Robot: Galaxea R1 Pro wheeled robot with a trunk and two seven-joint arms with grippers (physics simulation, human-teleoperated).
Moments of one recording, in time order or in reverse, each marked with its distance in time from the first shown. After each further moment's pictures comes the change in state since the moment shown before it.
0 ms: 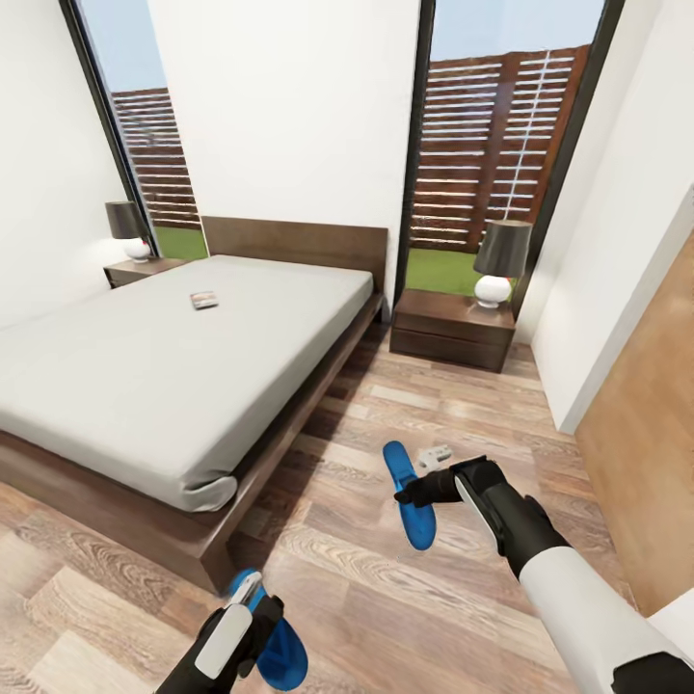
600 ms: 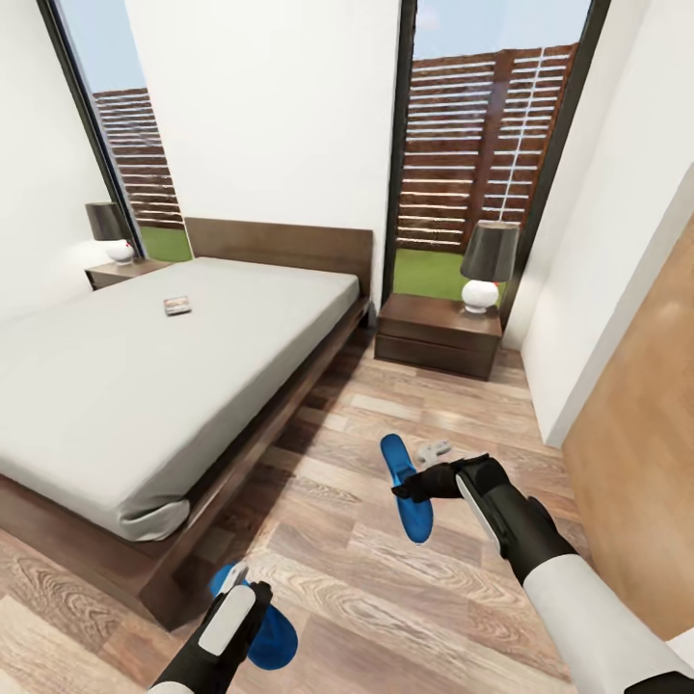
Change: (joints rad) left arm -0.039 -0.011 -0.003 -0.011 0.099 -0.198 0.154; right arm 0.033 -0.006 -0.001 -0.110 0.000 0.014 0.002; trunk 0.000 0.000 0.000
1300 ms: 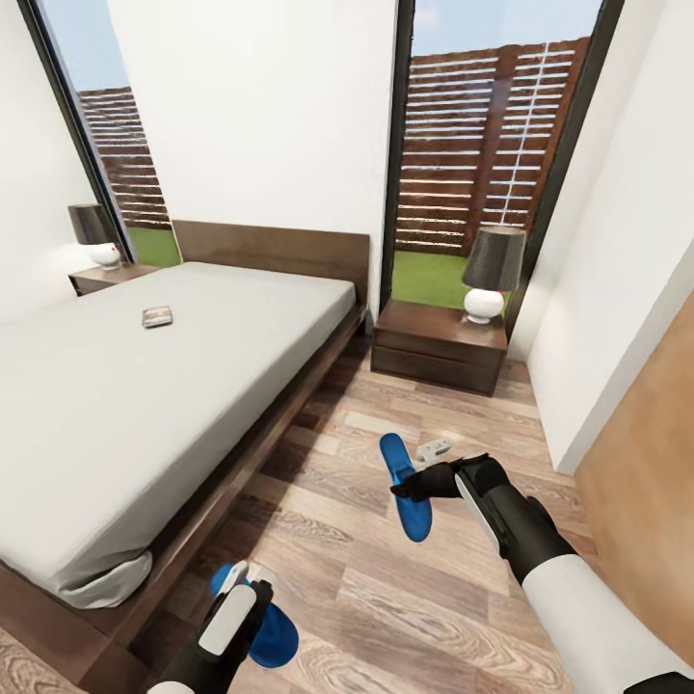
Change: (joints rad) left arm -0.001 -0.002 -0.003 -0.001 0.001 -0.004 -0.007; right arm 0.001 0.003 -0.001 -0.005 0.000 0.001 -0.001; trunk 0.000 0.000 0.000
